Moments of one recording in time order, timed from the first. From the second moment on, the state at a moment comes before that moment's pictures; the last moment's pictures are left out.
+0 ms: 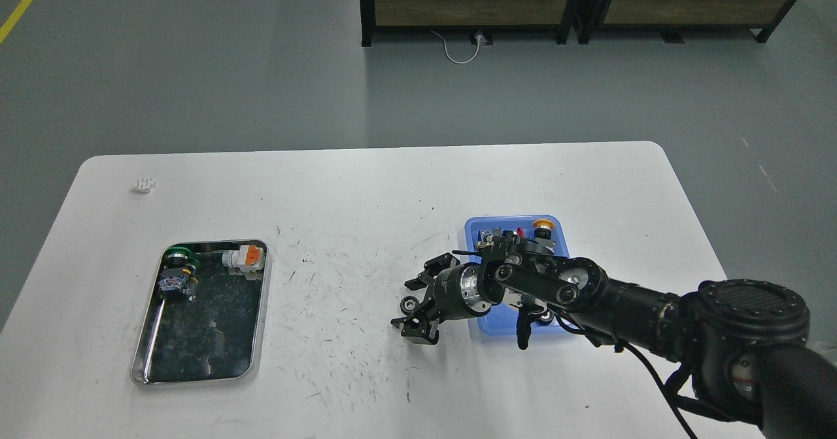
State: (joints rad) left arm -1.16 1.13 -0.08 -0.93 0.06 -0.28 -0.06; right arm 0.83 -0.01 0.04 0.71 -0.68 0.36 -0.14
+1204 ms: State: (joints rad) left arm -1.15 1.14 -0.08 -0.92 0.07 -0.27 -0.05; right arm 0.87 -0.42 0.18 0.93 -0.67 0.43 -0.14
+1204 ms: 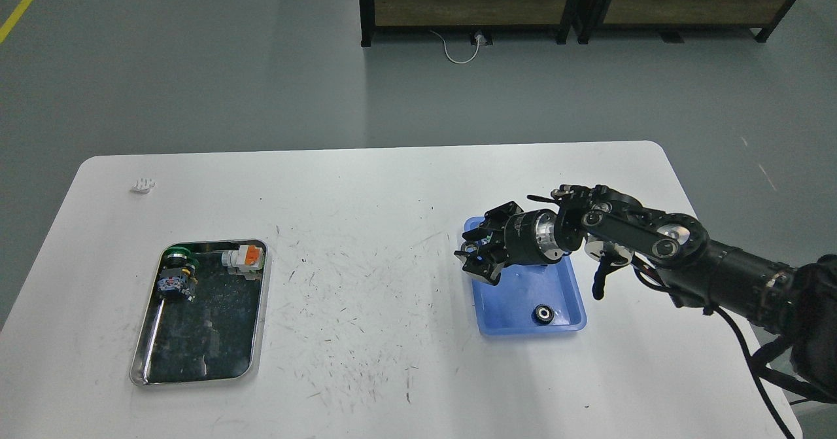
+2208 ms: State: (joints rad) left arm -1.14 1.17 -0.07 -0.92 0.07 -0.27 -0.06; right arm 0.72 -0.46 0.26 0.92 -0.70 0.44 -0.13
